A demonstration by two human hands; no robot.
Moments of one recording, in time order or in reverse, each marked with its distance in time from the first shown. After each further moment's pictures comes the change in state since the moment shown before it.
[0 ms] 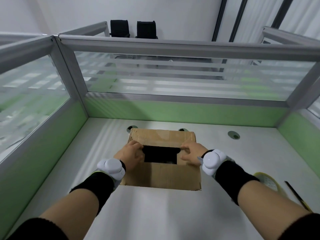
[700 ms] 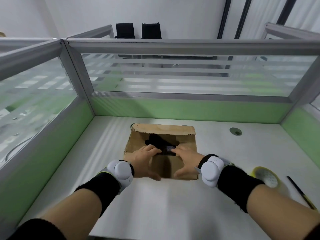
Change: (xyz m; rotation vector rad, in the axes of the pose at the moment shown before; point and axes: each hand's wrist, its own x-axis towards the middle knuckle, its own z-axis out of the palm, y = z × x) left_hand -0.041 0.041 0.011 0.259 -0.162 0.222; right_hand -0.035 -0.006 0.024 -0.313 -0.141 -0.258
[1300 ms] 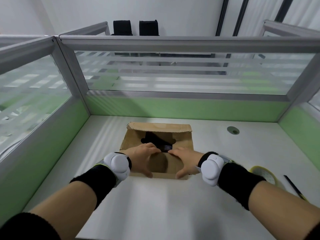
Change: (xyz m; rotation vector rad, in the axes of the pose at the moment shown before) left_hand 0.022 0.001 -0.012 0.046 -0.136 0.080; right_hand 0.001 0.014 -0.005 0.000 -0.048 -0.043
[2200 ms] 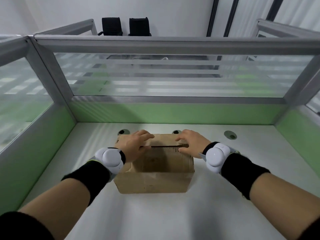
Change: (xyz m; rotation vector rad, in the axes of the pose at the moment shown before) left_hand 0.065 -0.042 -0.035 0.015 0.313 -0.003; right_hand 0.039 0.053 -0.056 0.113 0.335 0.101
